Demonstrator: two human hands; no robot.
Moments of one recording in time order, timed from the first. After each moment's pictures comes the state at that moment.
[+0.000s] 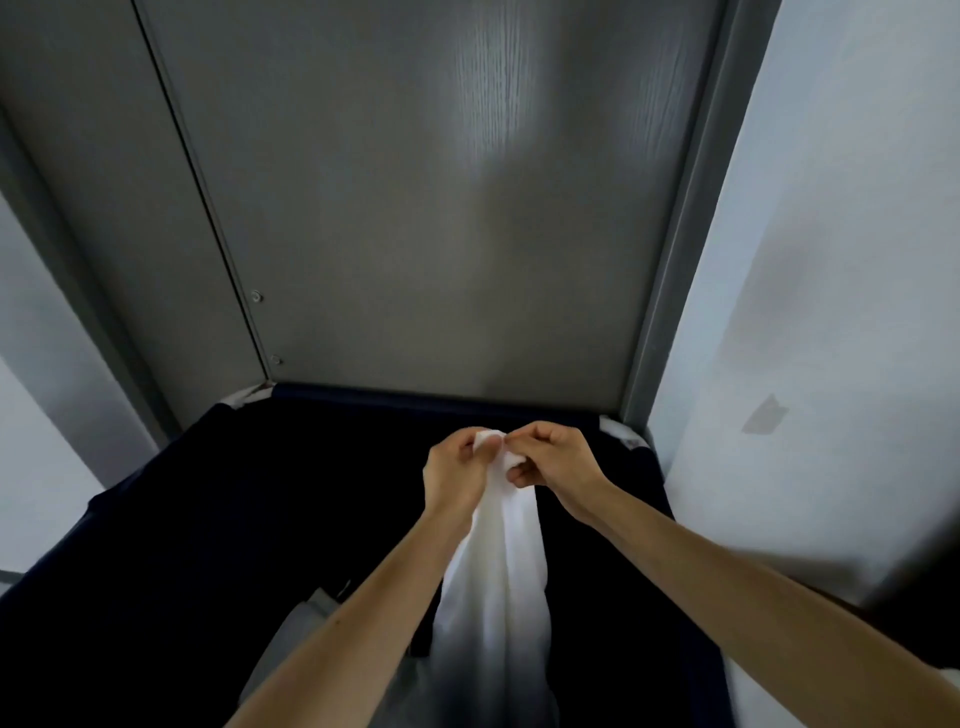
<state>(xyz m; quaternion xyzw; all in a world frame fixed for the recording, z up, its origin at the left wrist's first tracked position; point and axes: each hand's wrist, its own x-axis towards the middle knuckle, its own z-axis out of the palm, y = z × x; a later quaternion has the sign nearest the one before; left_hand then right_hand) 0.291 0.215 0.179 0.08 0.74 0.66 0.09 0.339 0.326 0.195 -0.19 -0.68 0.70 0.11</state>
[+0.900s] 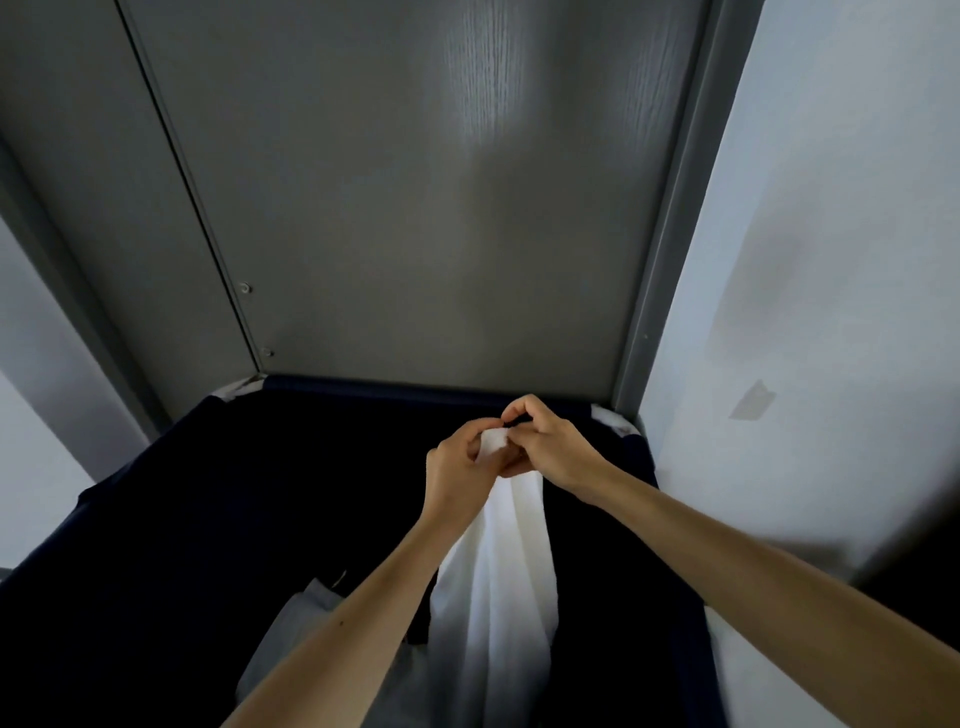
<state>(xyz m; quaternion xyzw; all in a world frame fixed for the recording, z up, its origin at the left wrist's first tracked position) 0.305 0.214 0.178 0.22 0.77 0.60 0.05 0.348 0.333 0.211 -0.14 -0.81 0.57 0.05</state>
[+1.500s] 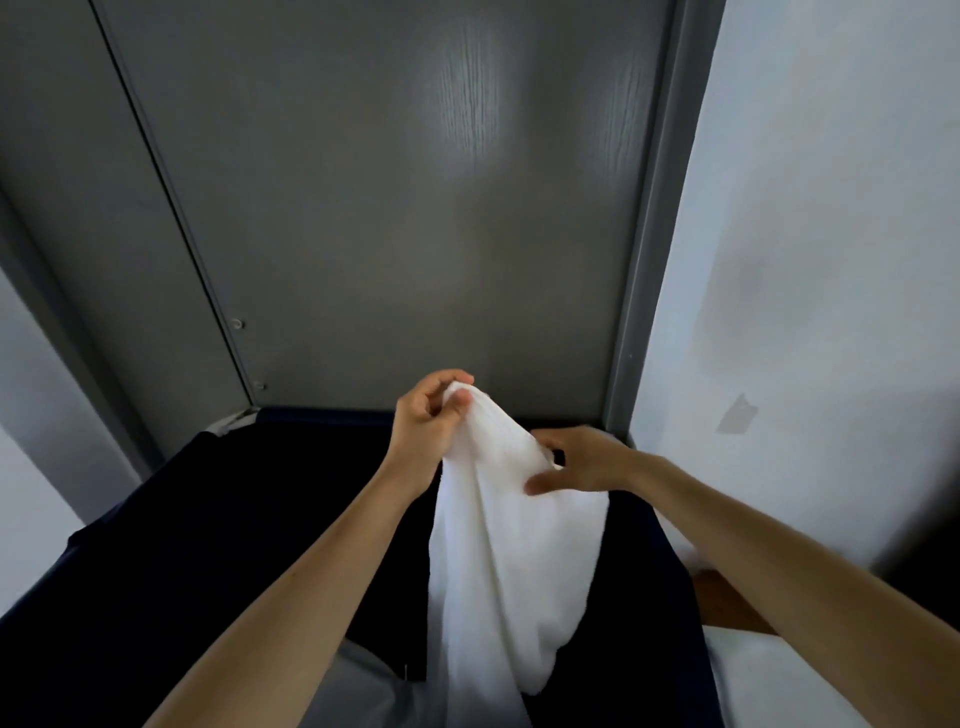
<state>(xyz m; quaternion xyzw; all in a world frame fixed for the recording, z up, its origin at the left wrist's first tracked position) 0.268 0.213 0.228 0.26 0.64 0.72 0.06 0.359 0.392 0.218 -0.06 -0.96 0.26 -0.04</state>
